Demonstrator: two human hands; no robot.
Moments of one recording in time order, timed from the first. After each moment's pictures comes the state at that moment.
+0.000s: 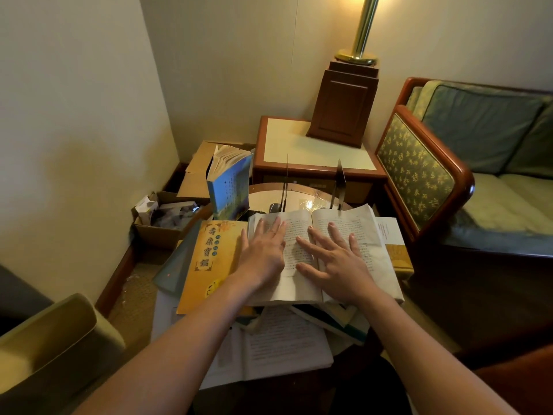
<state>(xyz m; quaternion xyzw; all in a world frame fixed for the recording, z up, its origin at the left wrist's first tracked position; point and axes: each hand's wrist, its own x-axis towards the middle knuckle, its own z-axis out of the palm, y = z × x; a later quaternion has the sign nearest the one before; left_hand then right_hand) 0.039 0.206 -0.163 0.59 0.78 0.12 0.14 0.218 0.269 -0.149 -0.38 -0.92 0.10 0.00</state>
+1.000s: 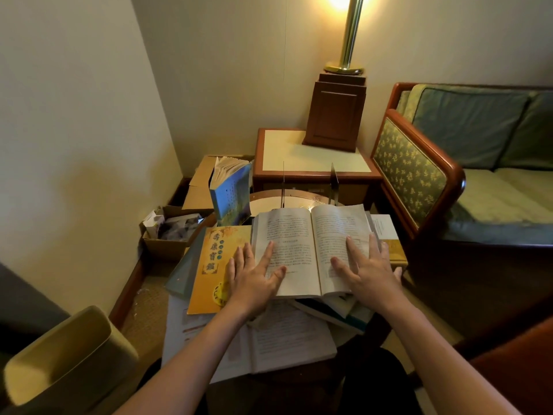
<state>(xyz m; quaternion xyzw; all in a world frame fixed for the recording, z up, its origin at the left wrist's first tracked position) 0.046 0.144 -0.183 0.52 0.81 0.19 0.19 0.267 0.245 -0.147 -0.58 -0.79 0.18 0.06</state>
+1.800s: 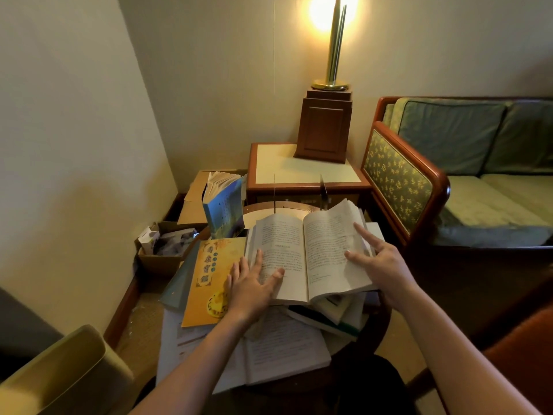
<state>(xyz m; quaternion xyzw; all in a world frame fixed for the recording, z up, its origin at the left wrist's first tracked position) 0.058 0.150 -0.174 0.45 0.81 0.27 0.23 0.287 0.242 -0.082 -0.54 -0.61 0.50 0.30</state>
